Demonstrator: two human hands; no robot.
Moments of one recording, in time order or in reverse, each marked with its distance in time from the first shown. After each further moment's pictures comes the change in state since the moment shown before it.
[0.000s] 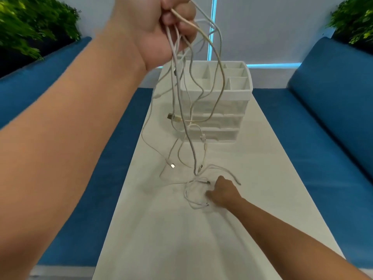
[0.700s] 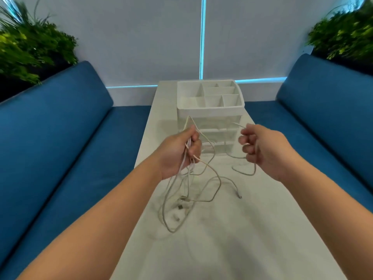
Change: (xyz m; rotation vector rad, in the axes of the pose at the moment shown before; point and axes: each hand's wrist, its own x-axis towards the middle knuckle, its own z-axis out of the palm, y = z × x) left_hand -0.043 -0.132 -0.068 0.242 0.047 -0.463; right_hand -0.089 -0.067 -0.174 1.124 0.166 -0.120
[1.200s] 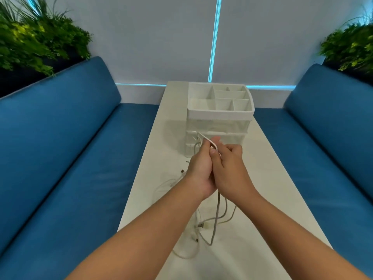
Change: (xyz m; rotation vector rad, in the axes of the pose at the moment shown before) left_hand -0.011 -0.029 0.053 -0.462 0.280 -0.178; right_hand -0.018 0.059 0.068 -0.733 0.010 -0.520
